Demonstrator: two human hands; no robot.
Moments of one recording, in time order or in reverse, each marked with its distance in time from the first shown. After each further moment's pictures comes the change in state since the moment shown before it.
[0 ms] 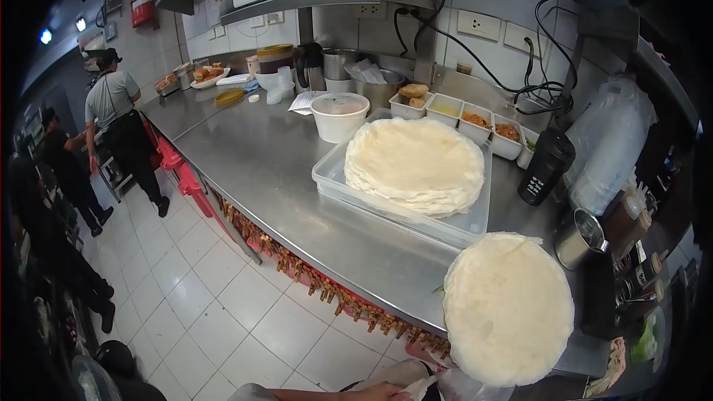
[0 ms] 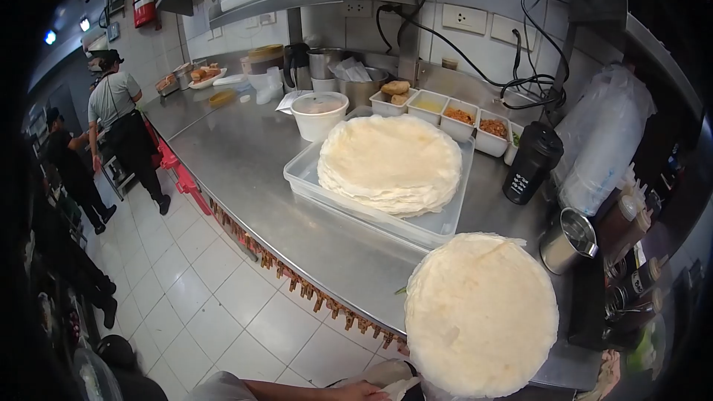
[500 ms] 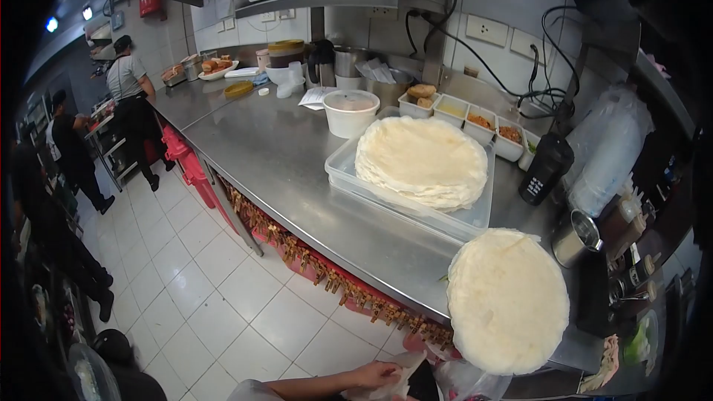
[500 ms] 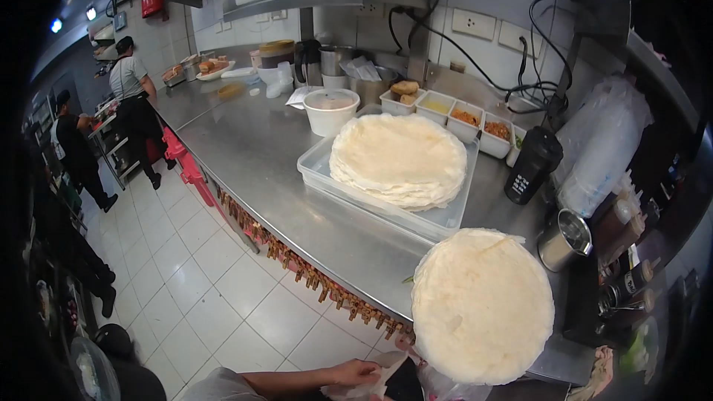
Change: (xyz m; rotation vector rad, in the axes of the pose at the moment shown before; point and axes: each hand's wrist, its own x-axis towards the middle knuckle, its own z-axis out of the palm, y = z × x) left_hand 0.000 0.012 -0.039 -0.064 0.007 -0.085; right_hand -0.010 -0.035 0.014 -0.320 0.021 0.097
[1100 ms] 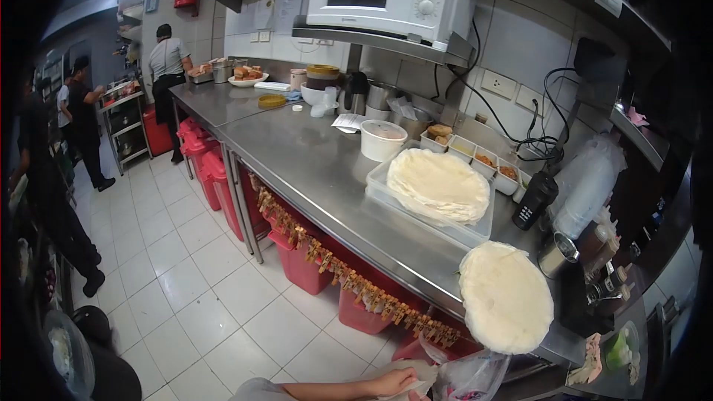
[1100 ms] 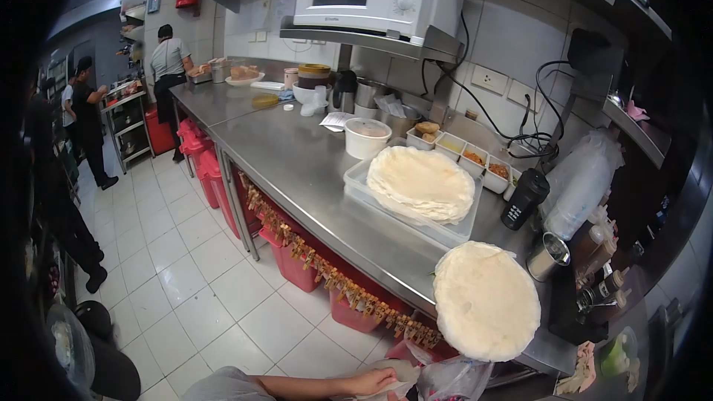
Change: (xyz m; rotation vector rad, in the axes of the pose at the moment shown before) left_hand 0.020 -0.024 0.060 -0.012 0.159 0.268; right_hand -0.026 0.008 0.011 -0.261 0.204 -0.330
